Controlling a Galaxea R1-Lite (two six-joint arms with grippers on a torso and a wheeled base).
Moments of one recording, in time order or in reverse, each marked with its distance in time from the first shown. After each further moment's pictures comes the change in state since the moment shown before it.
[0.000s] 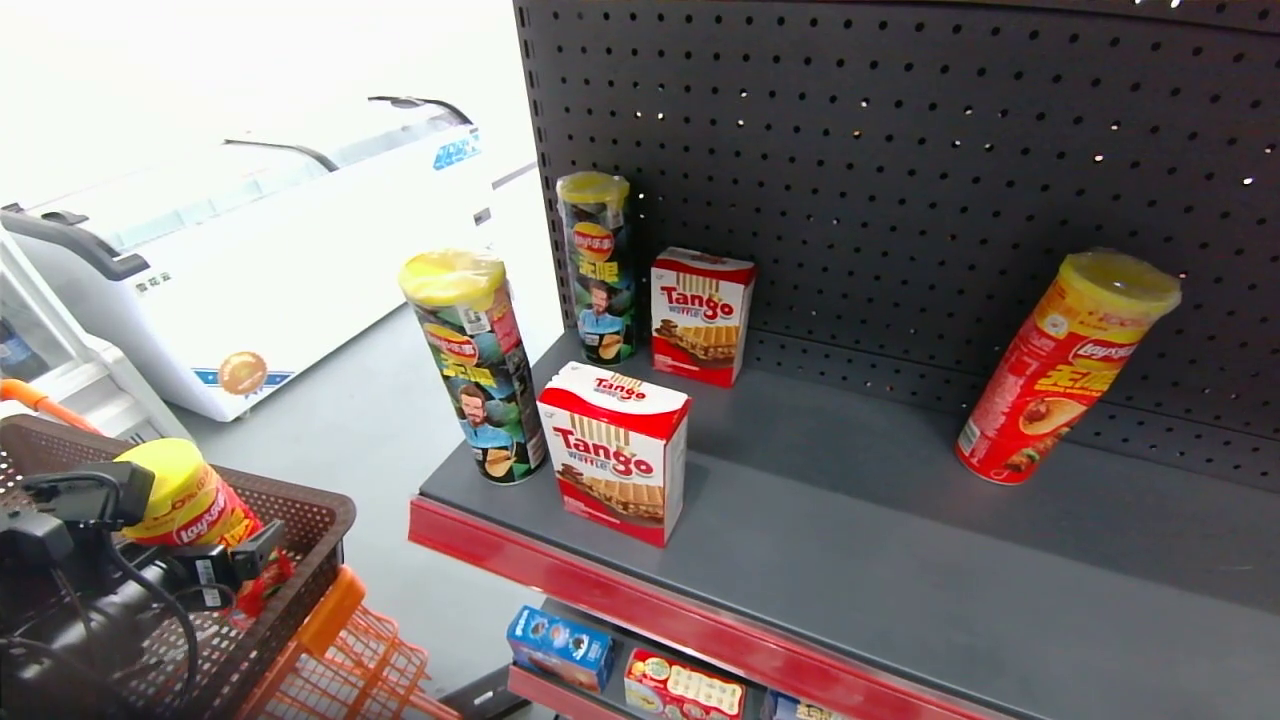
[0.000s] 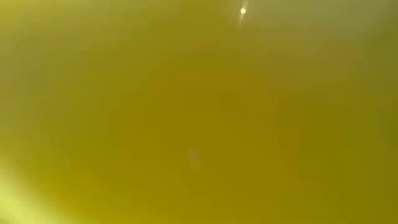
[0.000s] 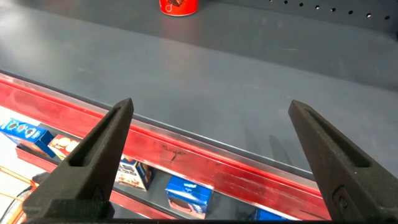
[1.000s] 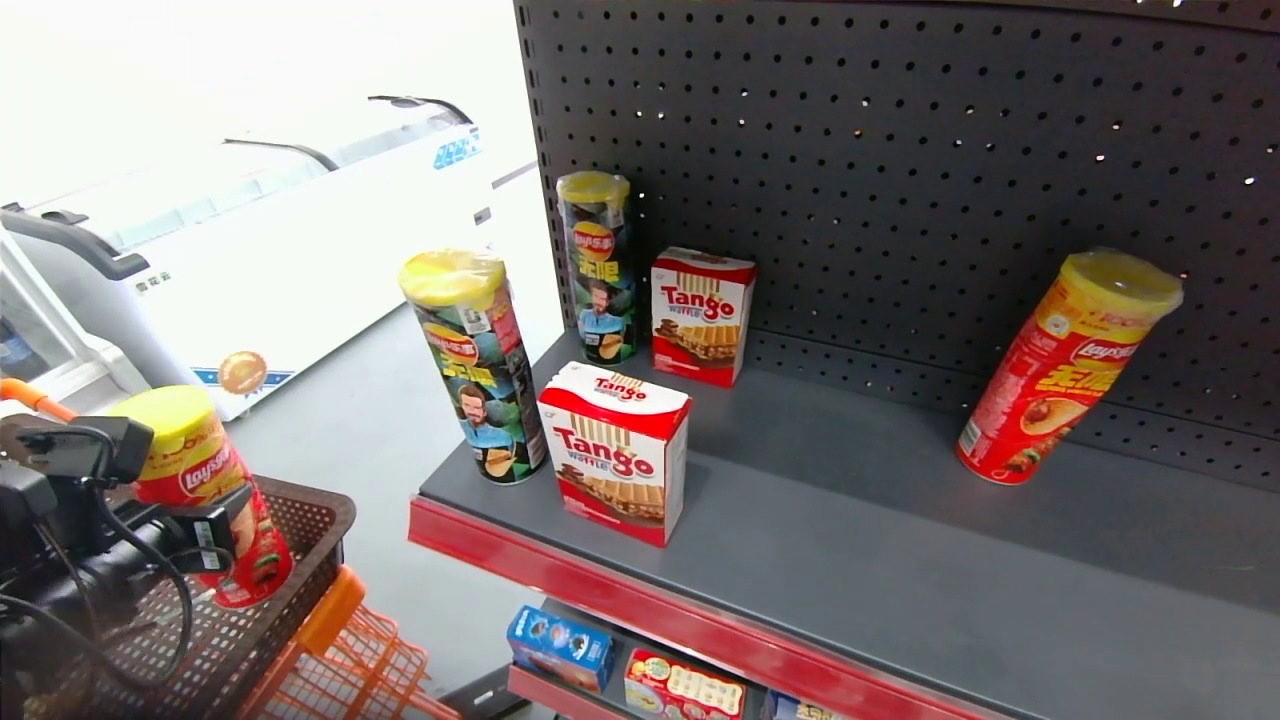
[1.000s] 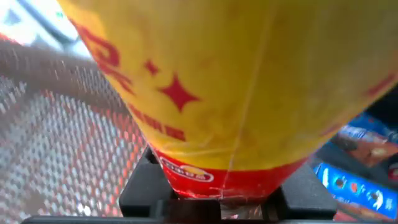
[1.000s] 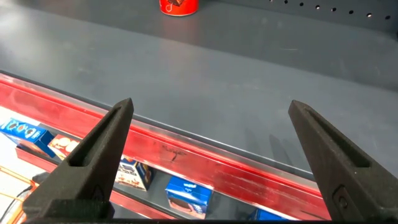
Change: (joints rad) left arm -0.027 -0.139 -0.124 0.203 -0.063 0.025; right arm -0.001 0.000 0.000 0.000 0.000 0.001
